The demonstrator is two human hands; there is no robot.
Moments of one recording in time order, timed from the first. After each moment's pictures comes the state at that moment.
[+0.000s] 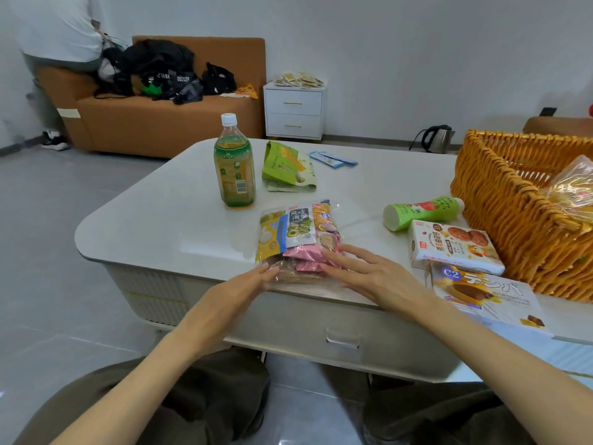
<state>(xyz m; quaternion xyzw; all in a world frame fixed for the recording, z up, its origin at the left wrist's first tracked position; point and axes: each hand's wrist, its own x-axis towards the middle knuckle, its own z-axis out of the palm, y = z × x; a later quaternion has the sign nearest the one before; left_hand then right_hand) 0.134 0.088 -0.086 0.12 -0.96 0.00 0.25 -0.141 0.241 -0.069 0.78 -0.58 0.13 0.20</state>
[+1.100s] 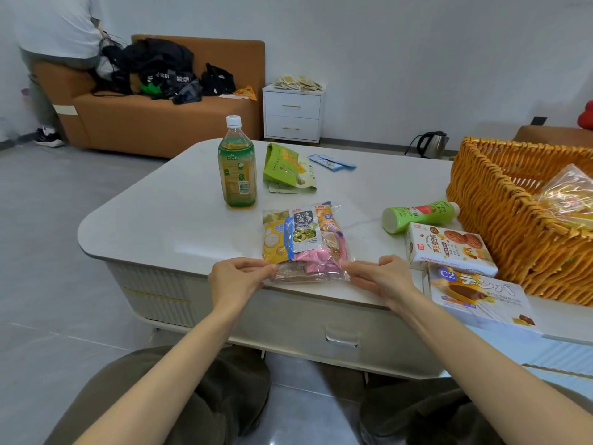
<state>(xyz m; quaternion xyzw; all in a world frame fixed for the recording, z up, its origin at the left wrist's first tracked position) 0.102 0.103 -0.059 0.46 -0.59 -0.54 0.38 -0.102 0.233 -0.052 0.13 -0.64 0.67 -0.35</state>
